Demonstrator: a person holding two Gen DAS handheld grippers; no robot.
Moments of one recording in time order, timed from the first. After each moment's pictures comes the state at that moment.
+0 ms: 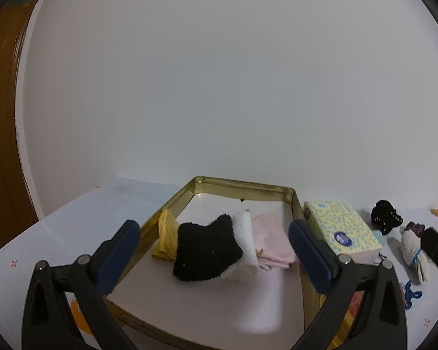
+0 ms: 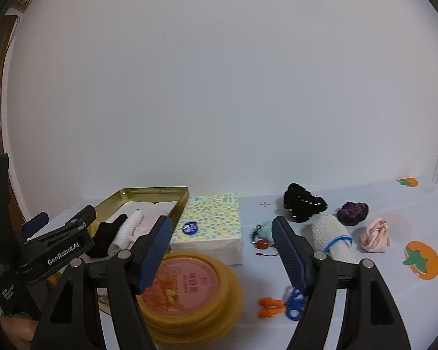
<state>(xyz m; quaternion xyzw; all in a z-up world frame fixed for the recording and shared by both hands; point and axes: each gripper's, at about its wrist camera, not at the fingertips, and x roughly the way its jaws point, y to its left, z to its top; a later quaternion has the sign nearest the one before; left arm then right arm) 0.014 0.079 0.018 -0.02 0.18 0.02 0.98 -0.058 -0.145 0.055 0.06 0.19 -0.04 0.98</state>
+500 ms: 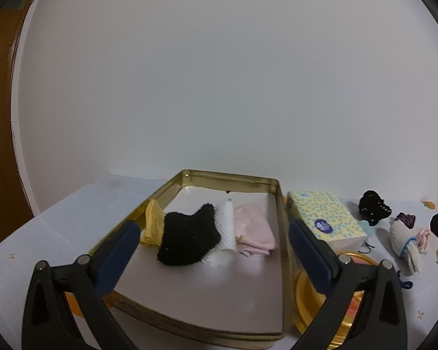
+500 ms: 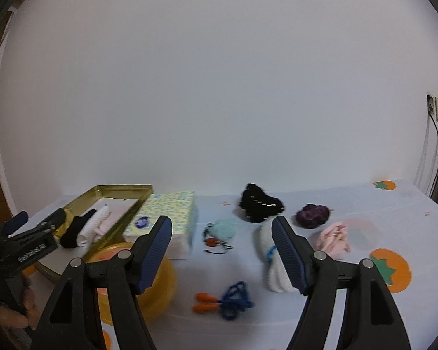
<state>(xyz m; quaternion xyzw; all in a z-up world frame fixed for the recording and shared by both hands) -0.001 0.059 0.017 -0.02 0.19 0.00 0.98 -0.076 -0.201 0.054 0.04 0.19 -0.08 0.98</state>
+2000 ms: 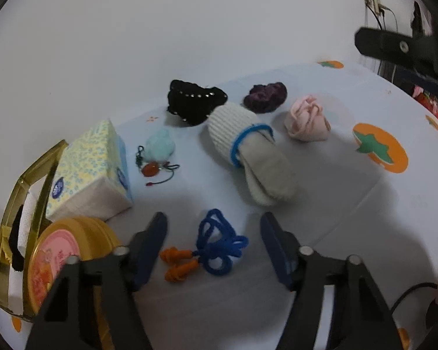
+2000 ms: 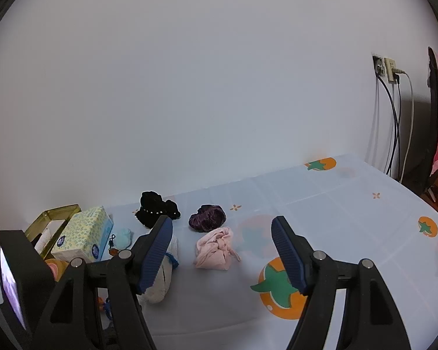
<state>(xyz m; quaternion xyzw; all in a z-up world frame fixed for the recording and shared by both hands) -0.010 -0.186 -0.028 0.20 0.38 -0.23 0.87 -0.095 -0.345 0.060 0.11 0.22 -0.17 0.96</state>
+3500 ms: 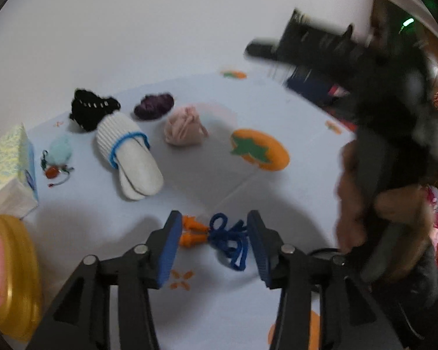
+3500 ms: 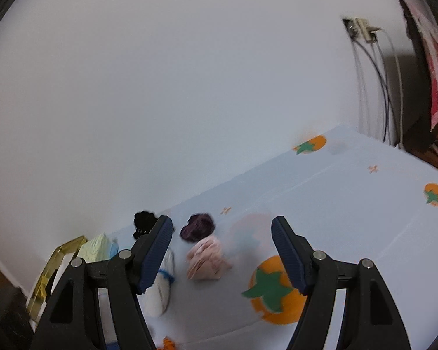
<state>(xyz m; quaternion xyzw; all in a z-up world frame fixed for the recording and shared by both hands) -0.047 -0.202 -0.012 0.11 0.42 -0.43 0.79 -0.104 -0.395 0.062 0.22 0.21 -0.18 0.93</state>
